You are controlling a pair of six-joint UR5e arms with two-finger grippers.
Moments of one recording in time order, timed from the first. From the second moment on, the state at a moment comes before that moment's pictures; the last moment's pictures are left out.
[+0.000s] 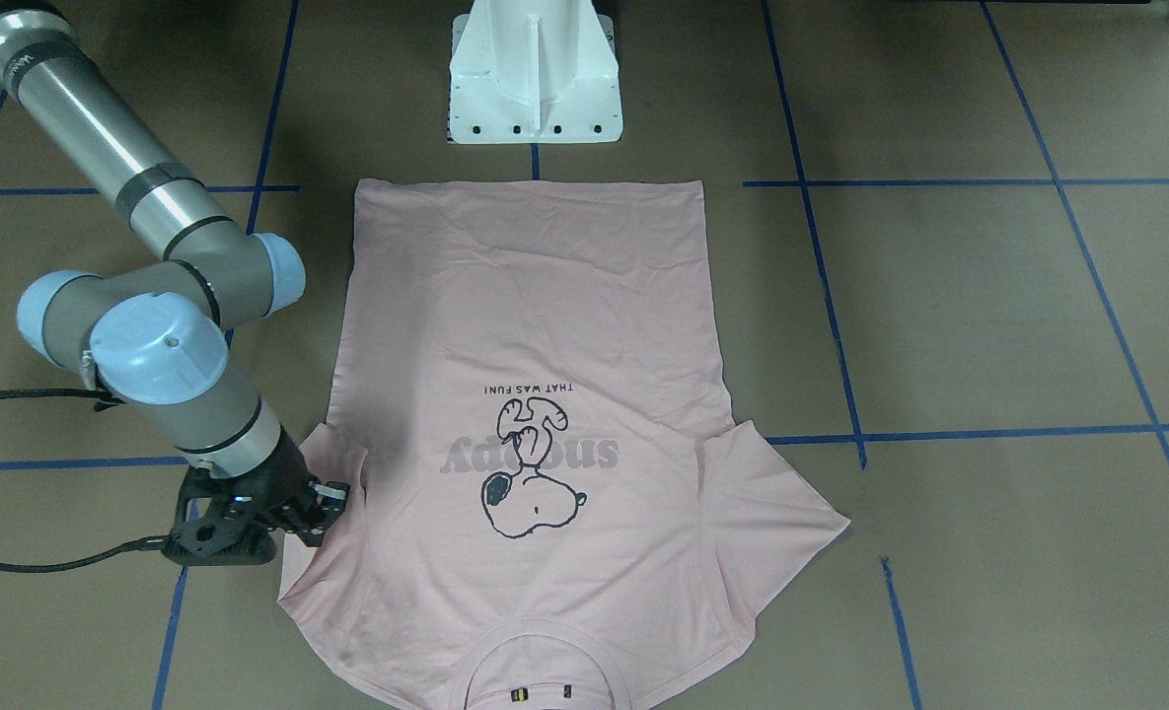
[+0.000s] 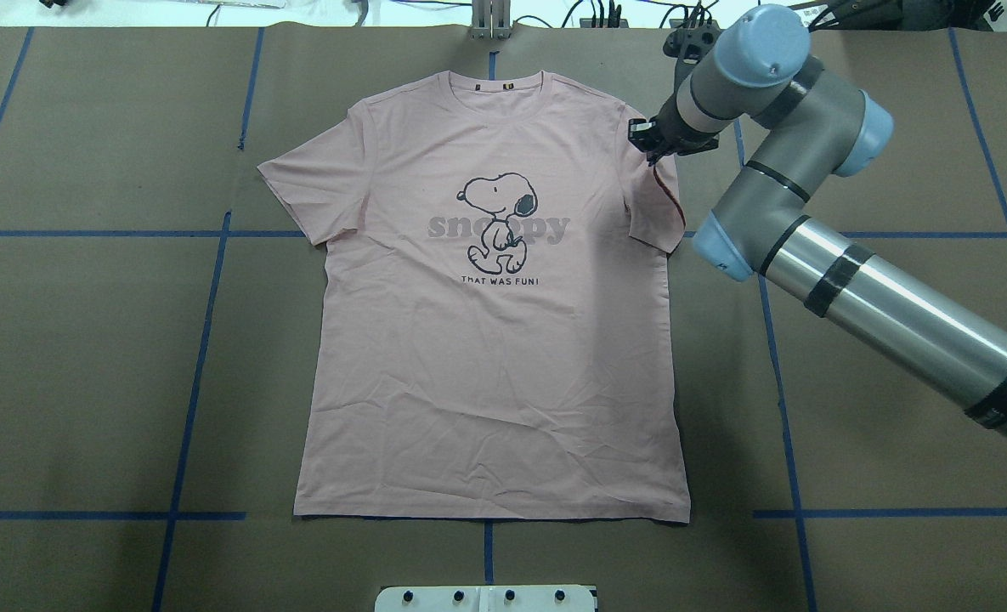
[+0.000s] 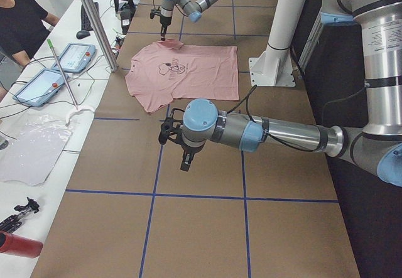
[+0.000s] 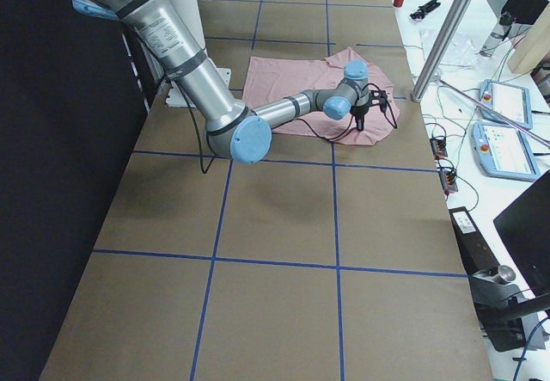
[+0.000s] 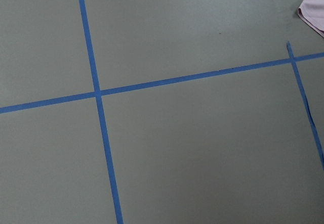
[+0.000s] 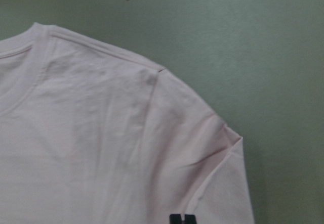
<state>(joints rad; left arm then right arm) -1.59 -1.37 -1.91 -1.71 -2.52 0.00 0.84 -0.84 1.15 -1.04 1.93 1.10</state>
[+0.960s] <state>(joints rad) -1.59 -1.37 -1.92 -1.72 -2.53 0.00 0.78 -0.70 1.01 -1.06 1.78 1.17</state>
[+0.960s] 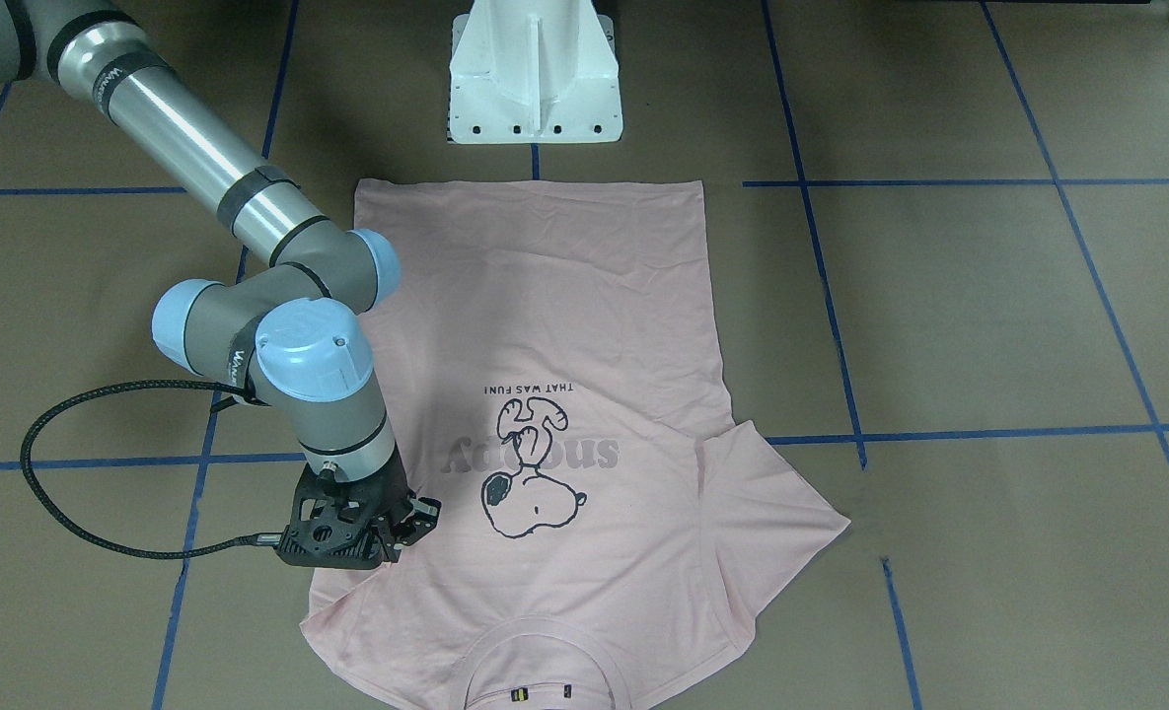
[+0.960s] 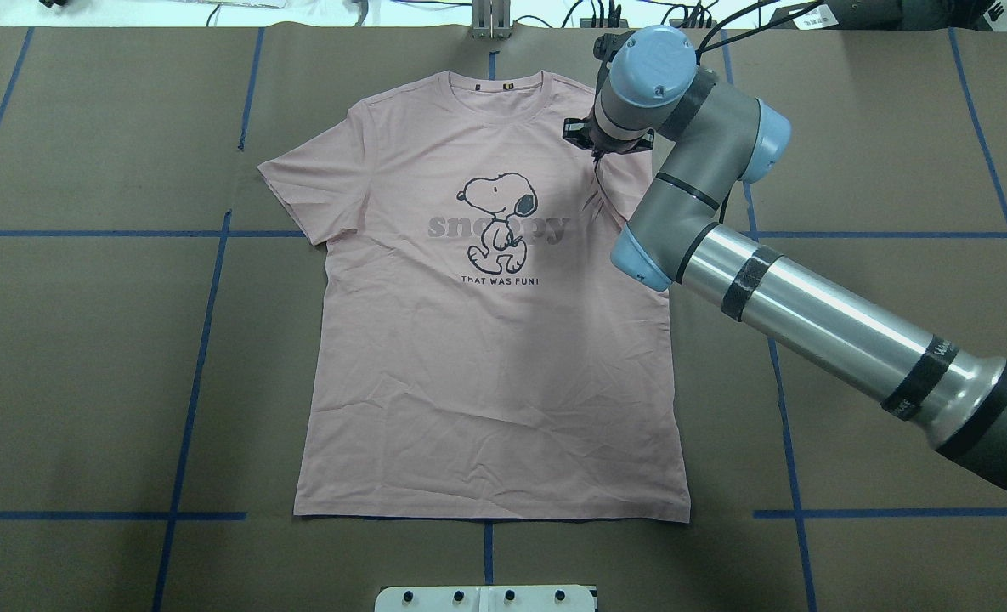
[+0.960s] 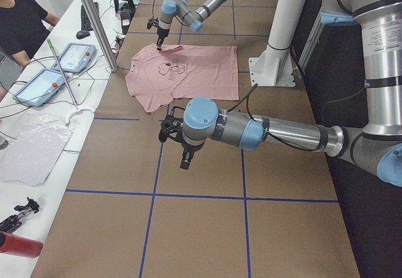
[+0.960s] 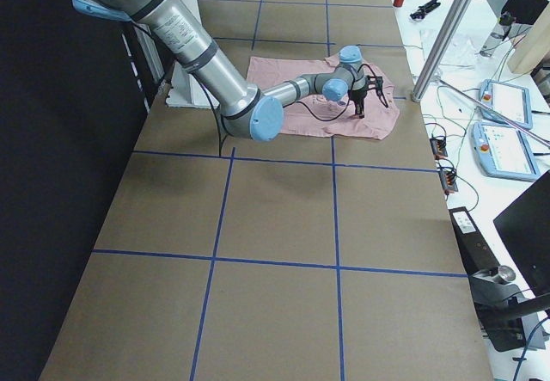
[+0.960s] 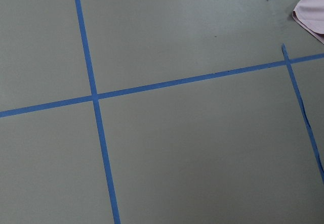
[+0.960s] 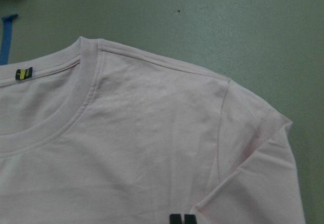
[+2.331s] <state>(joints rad) -0.94 -2.04 -1.48 -2.05 -2.13 -1.05 0.89 -1.14 1.59 -1.05 2.10 1.16</state>
